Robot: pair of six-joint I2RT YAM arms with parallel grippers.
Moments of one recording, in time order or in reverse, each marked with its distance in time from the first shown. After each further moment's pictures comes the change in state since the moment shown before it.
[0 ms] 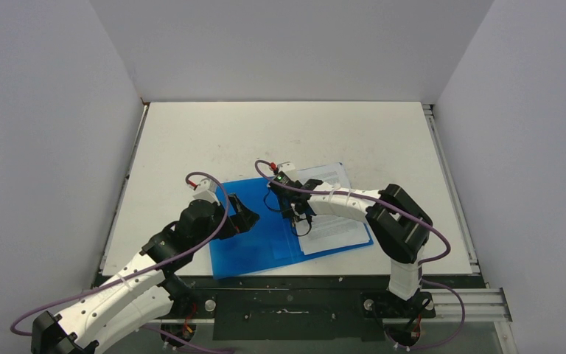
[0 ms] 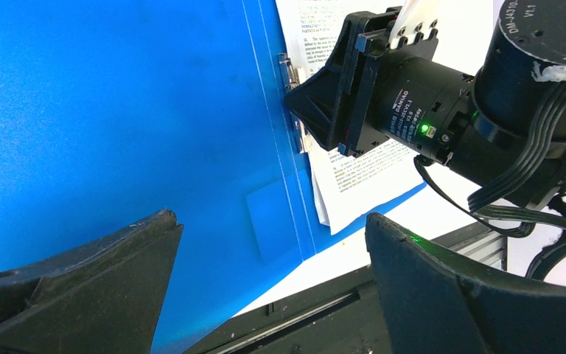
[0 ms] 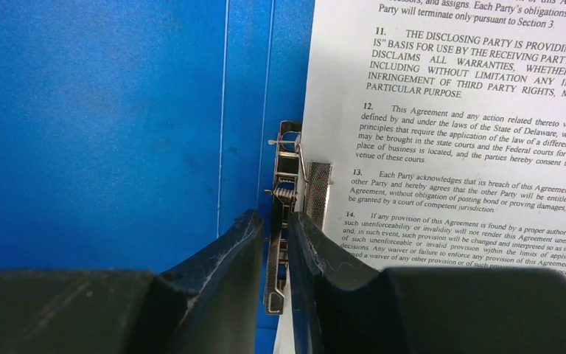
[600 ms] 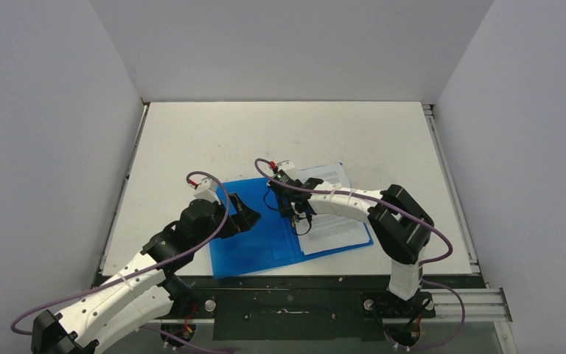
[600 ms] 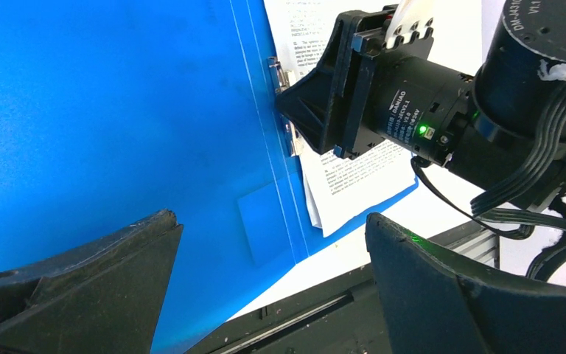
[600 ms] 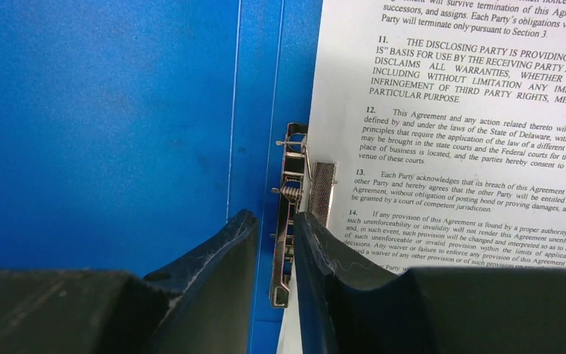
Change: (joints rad) left arm -0.005 0.010 0.000 0.035 0.006 -0.005; right arm 0.001 -0.011 0.014 -0.017 -0.005 -0.003
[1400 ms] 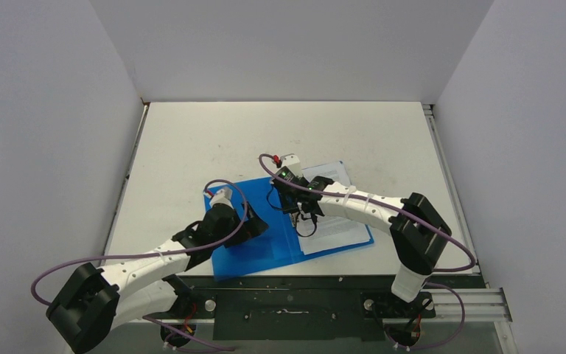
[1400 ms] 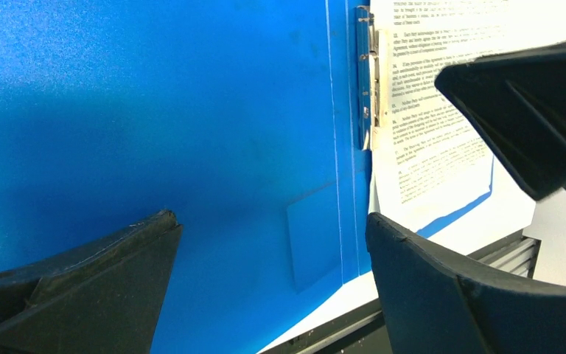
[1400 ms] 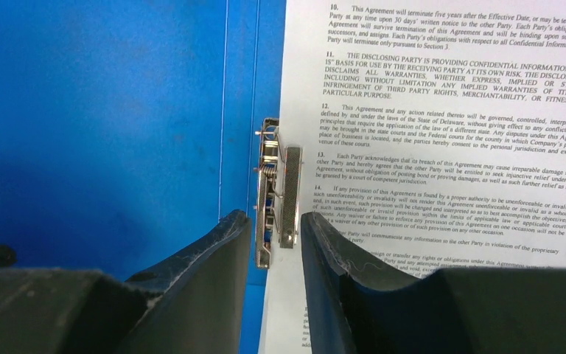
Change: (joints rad) left arm -0.002 0.305 -0.154 0.290 0.039 -0.089; right arm 0.021 -0.130 -0.002 -0.066 0.071 0.000
